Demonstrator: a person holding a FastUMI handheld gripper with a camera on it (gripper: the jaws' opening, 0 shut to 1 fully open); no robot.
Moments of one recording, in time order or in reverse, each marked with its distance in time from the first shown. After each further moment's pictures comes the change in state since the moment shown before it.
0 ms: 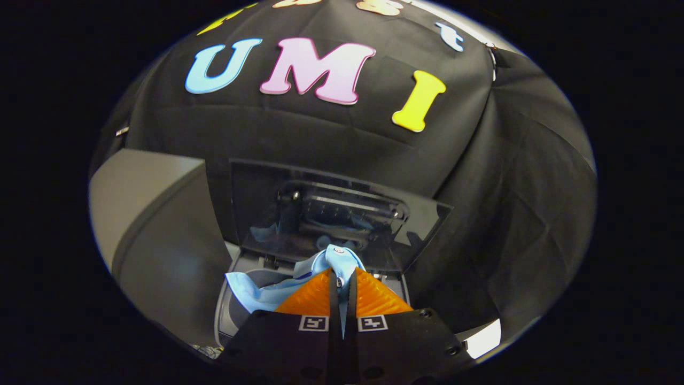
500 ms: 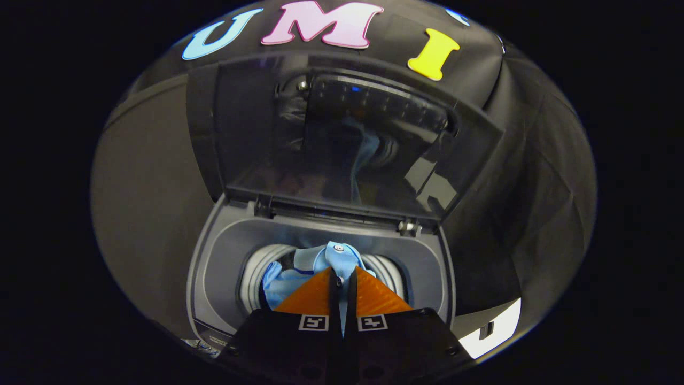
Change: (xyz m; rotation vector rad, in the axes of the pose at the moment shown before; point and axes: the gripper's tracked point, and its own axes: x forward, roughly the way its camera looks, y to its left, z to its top) arm 0.054 0.021 -0.117 0.032 0.223 0.023
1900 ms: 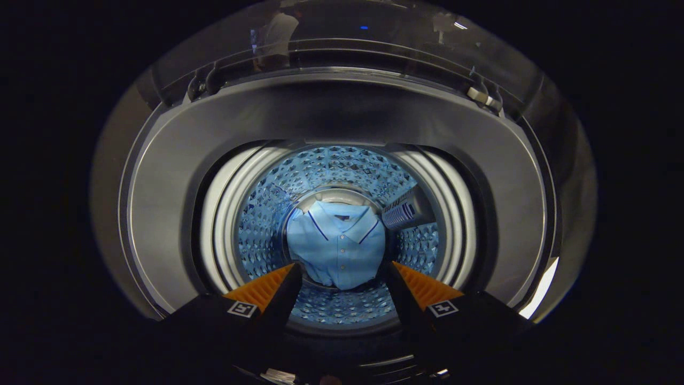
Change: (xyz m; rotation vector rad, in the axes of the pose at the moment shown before) arm 0.074 0.023 -0.137 0.097 0.461 0.104
